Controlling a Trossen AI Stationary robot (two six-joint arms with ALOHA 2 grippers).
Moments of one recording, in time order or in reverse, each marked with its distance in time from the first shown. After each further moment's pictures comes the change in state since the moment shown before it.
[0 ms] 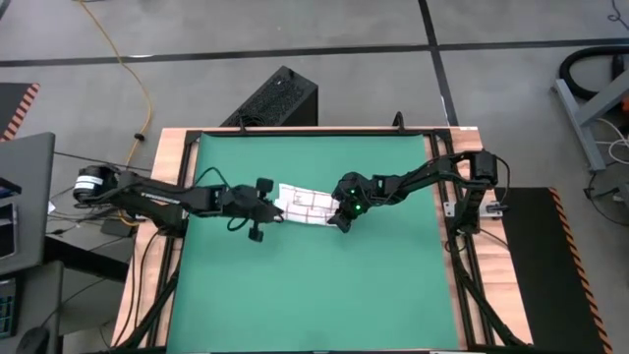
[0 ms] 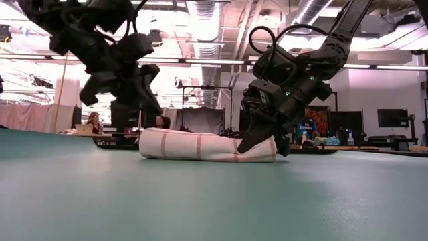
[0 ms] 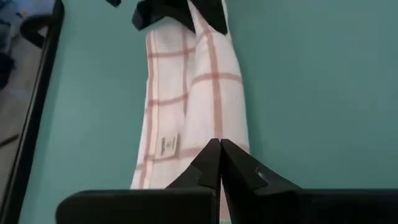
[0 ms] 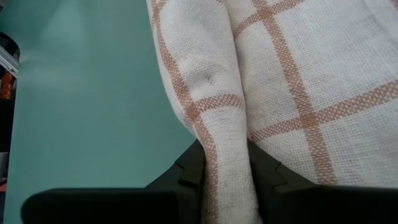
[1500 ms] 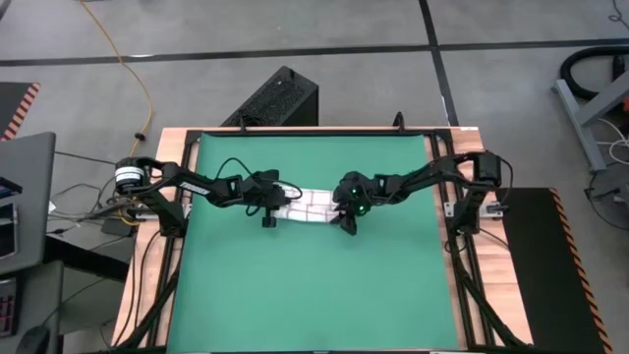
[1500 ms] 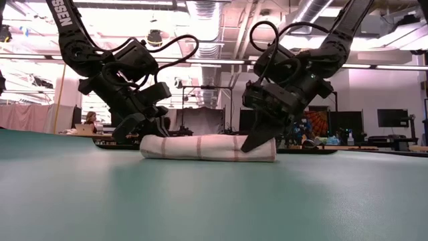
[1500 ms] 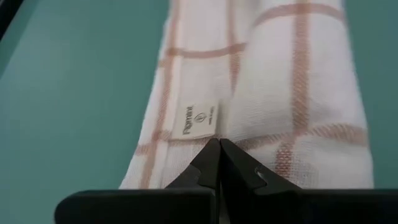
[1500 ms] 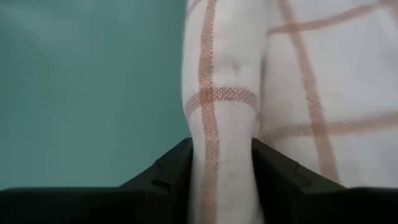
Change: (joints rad) left arm 0.235 0.396 -0.023 0.216 0.175 -0.081; right arm -0.027 -0.092 -0.002 -0.005 0.005 -0.315
